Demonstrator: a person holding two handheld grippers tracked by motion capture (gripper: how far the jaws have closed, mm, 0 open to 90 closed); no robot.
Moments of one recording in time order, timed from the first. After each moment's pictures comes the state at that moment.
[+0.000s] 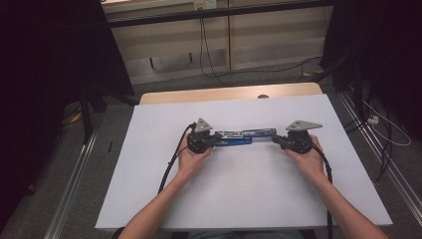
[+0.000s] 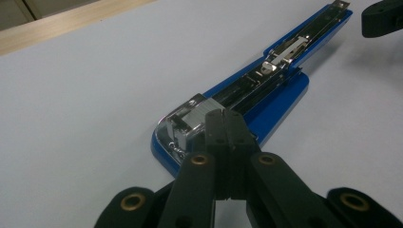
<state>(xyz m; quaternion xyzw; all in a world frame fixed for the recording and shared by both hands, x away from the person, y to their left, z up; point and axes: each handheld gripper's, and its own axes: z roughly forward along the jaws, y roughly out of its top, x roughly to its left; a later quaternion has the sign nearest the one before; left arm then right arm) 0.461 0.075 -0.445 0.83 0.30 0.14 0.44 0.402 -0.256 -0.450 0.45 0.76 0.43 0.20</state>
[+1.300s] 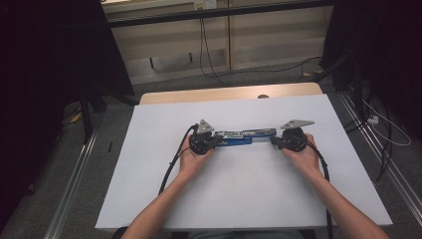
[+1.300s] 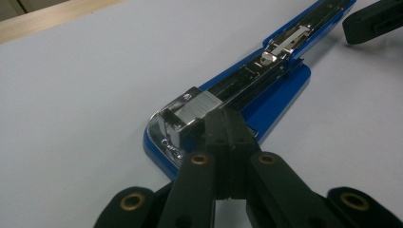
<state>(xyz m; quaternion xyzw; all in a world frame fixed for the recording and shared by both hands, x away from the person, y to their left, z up) 0.461 0.071 -0.451 0.84 0.29 0.13 0.44 0.415 -0.249 -0.458 0.47 0.77 0.38 0.18</state>
